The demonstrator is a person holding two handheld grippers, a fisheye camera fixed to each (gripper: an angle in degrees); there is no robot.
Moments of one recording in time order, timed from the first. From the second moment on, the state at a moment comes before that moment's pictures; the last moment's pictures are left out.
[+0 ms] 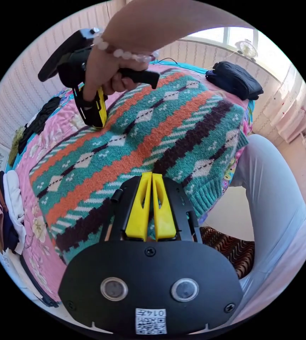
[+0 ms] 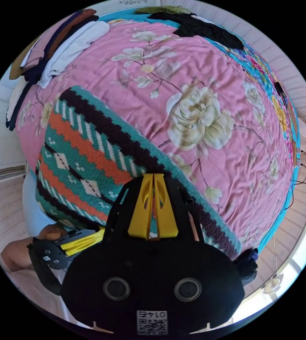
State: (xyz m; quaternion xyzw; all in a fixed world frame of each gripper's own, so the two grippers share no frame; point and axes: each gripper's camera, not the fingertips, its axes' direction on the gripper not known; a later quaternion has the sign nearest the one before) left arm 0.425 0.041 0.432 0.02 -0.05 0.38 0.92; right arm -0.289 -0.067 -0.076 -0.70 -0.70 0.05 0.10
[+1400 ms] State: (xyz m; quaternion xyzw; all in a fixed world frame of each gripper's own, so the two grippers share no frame) left arm 0.547 0.109 0.380 0.07 0.06 0.46 0.88; right arm 0.206 0.223 -0.290 -0.76 -0.32 0.56 0.00
